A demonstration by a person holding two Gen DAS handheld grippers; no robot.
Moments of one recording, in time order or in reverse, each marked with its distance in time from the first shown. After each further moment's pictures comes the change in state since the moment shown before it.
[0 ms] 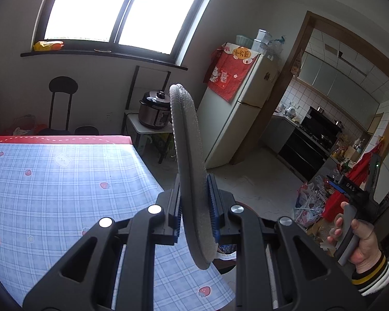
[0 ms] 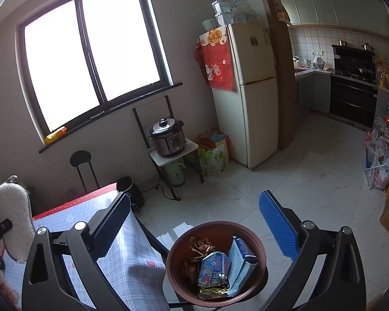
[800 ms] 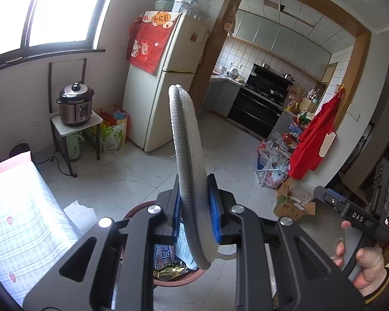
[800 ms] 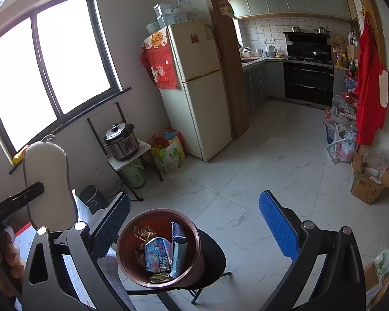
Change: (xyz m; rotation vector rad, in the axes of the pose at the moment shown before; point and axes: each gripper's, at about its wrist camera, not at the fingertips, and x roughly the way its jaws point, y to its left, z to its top) left arm 0.161 -0.189 -0.009 0.238 0.154 -0.280; right arm -0.048 -0.123 -0.027 0.148 0.028 -0.195
